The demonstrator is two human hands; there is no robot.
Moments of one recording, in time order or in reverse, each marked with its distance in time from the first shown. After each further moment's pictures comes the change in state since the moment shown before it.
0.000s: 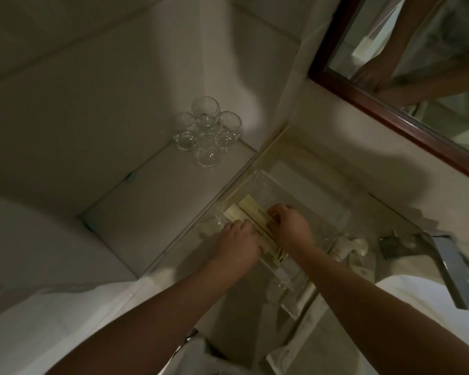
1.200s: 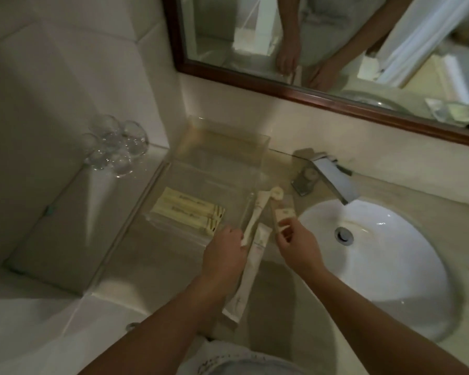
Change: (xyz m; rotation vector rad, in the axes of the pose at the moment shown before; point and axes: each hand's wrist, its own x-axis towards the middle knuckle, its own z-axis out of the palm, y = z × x) left_hand -0.056 0.135 0.020 -0.245 0.056 0.037; right_hand -0.192 0.127 -0.024 0.380 0.375 0.320
